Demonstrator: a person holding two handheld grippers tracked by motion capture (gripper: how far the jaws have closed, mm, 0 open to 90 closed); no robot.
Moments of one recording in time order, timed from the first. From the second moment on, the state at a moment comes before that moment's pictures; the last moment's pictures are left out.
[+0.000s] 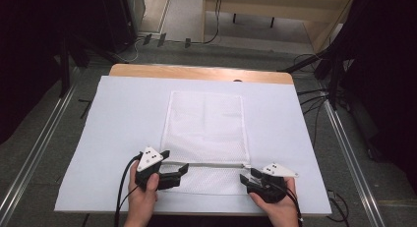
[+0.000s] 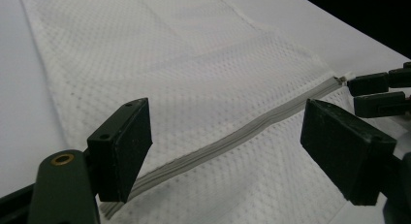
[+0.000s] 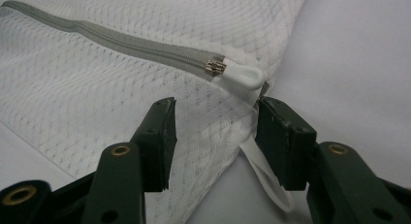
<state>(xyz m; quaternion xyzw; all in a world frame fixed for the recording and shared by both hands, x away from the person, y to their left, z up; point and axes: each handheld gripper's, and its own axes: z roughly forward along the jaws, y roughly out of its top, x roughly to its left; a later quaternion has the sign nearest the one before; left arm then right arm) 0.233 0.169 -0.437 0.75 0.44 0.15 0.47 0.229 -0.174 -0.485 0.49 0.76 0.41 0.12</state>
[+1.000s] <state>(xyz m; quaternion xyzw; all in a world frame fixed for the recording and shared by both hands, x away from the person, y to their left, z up) 0.280 0.028 -0.434 0.79 0.42 0.02 0.45 0.220 -0.182 -0.474 0.46 0.74 0.46 0.16</state>
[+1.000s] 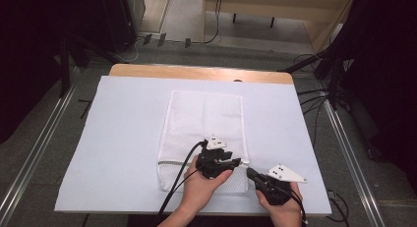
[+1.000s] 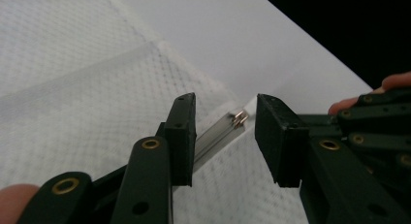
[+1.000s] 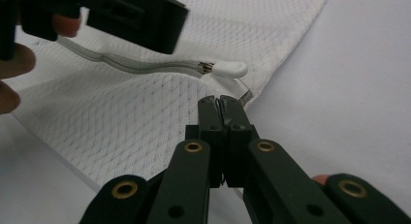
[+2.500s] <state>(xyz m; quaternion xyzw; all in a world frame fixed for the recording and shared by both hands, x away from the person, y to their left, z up) 0.289 0.023 -0.438 0.80 0.44 -0.02 0.40 0.220 -0.178 -0.471 0.44 0.75 0.46 0.16</state>
